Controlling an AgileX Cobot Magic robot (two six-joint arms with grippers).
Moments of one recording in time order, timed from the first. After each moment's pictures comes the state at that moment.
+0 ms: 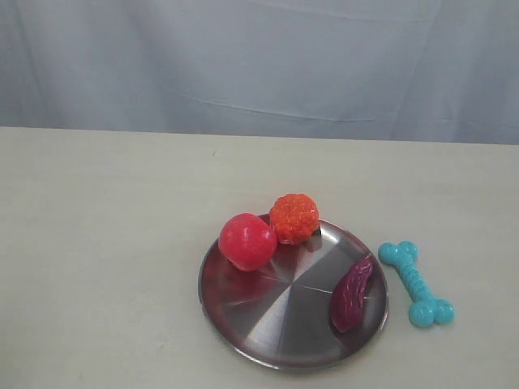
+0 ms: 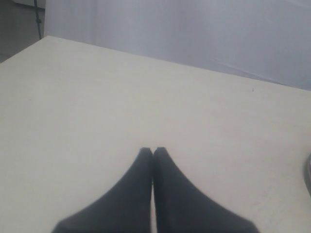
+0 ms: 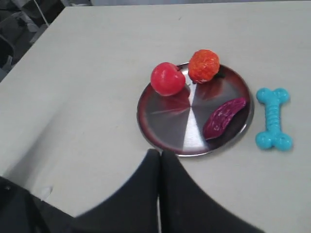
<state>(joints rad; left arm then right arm) 0.07 0.00 0.00 -0.01 0.35 -0.17 0.06 0.45 -1.00 0.13 1.22 0.29</state>
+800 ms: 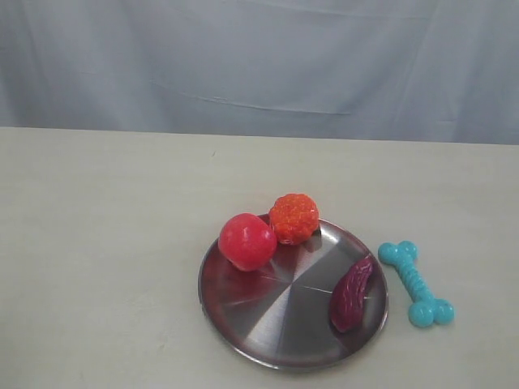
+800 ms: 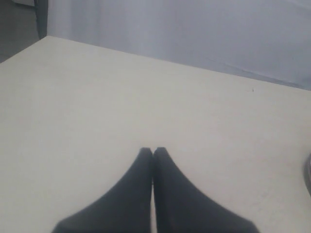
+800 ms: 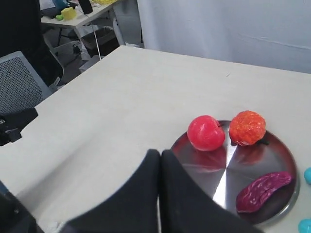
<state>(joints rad) 0.07 0.00 0.00 -0.01 0.35 -0.17 0.05 0.43 -0.81 0.33 0.85 -0.01</state>
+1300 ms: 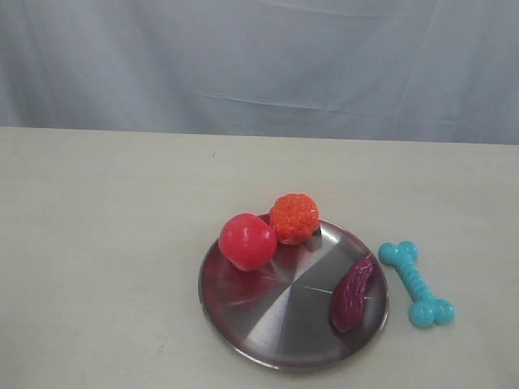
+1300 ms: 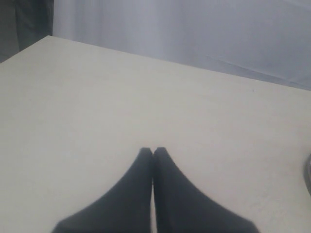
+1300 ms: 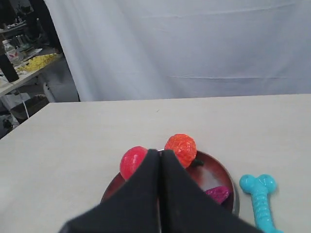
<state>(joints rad) 0.07 0.00 0.00 -0.01 0.35 -0.17 -0.28 0.18 -0.42 0.51 0.56 -0.19</state>
